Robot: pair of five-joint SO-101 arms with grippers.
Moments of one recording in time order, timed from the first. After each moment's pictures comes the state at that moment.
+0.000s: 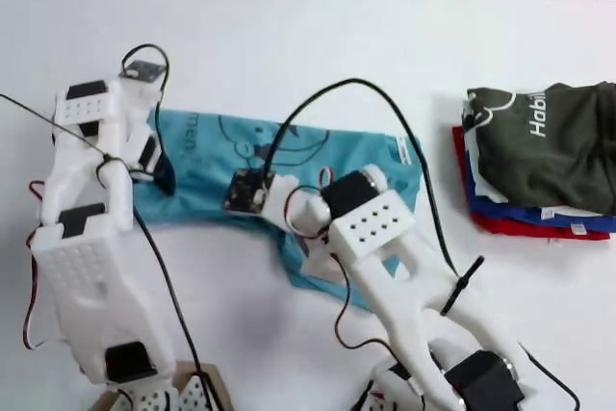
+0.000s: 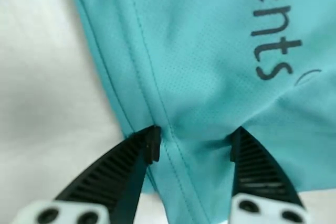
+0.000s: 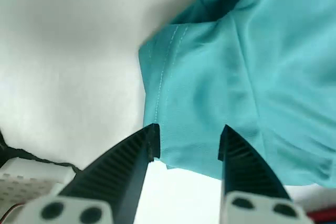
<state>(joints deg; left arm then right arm) -21.1 35.9 -10.2 76.7 -25.1 -36.4 -20.2 34.0 84.4 42.9</state>
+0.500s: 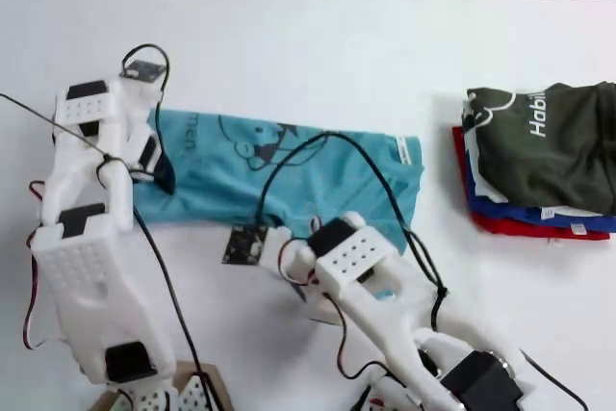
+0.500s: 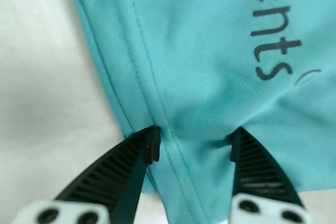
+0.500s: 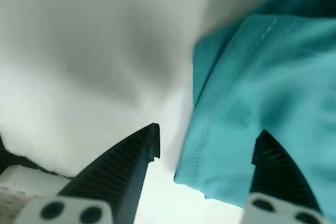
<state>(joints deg) -21.1 35.9 -10.2 76.7 -25.1 -42.3 -20.3 53.9 69.5 40.2</state>
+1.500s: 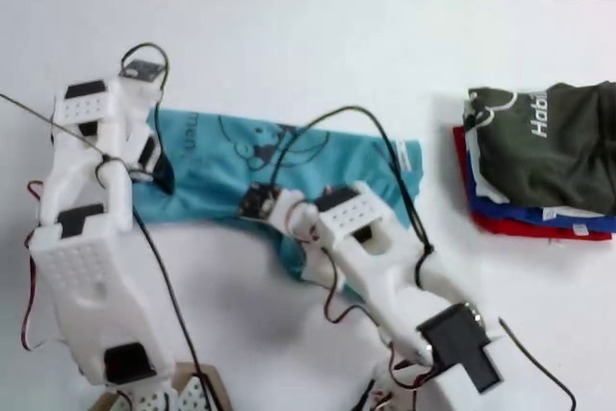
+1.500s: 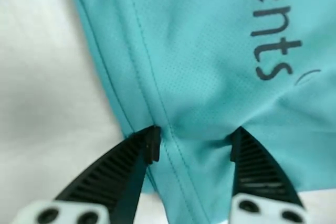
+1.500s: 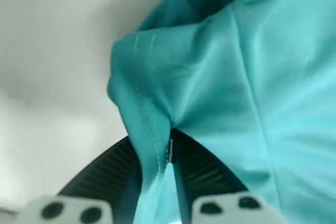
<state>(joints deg) -21.1 35.9 -10.2 76.7 -25.1 -33.6 -4.0 43.1 64.7 40.3</state>
